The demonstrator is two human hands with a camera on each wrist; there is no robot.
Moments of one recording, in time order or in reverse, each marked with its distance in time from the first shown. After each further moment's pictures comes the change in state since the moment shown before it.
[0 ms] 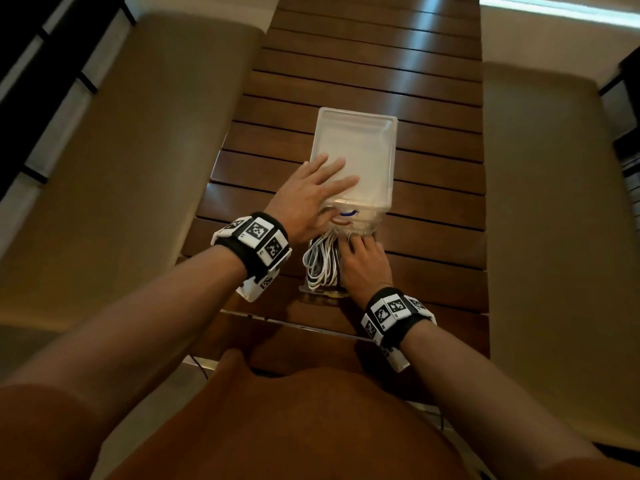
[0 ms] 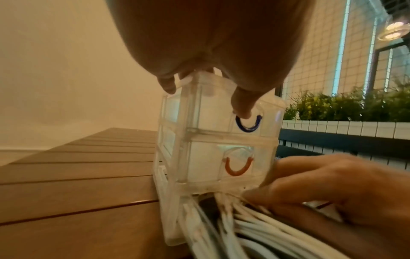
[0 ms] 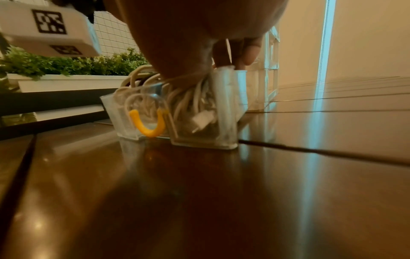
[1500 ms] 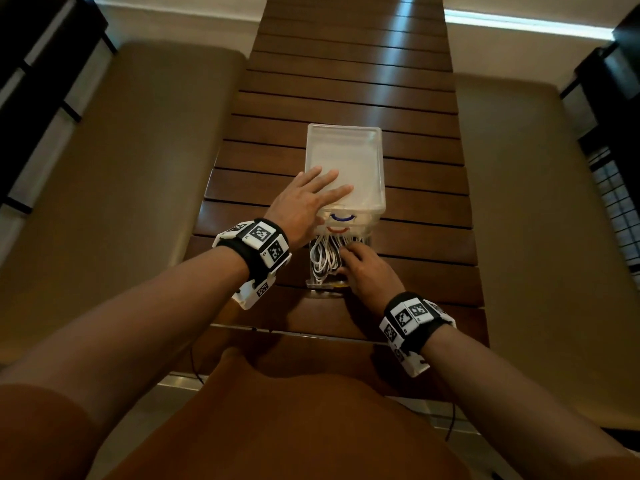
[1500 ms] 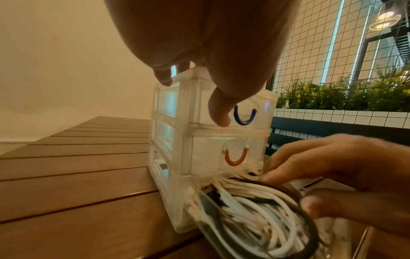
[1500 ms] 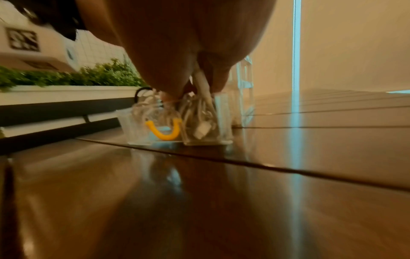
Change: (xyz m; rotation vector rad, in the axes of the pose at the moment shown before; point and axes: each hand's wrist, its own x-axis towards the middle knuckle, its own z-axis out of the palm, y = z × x) left_hand 0.004 -0.009 -0.002 0.059 -0.022 0.061; right_hand -0.016 0.012 -0.006 0.310 0.093 -0.058
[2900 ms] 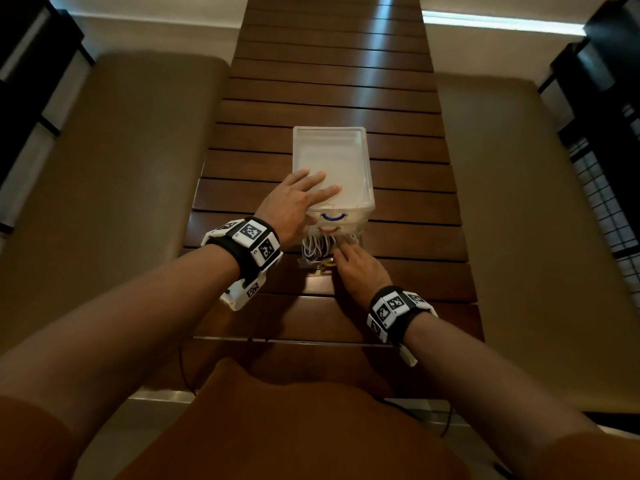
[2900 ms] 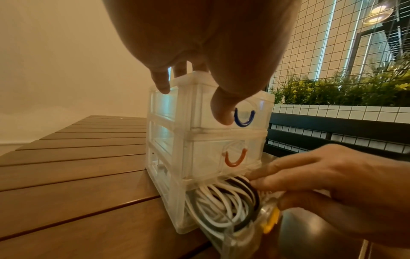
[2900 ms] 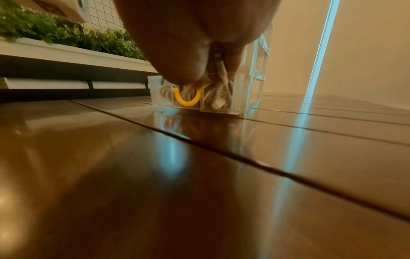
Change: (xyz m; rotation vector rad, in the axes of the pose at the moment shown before) left_hand 0.010 0.000 -0.020 -0.007 -0.045 0.029; right_hand 0.013 0.001 0.007 -0.235 -0.109 0.009
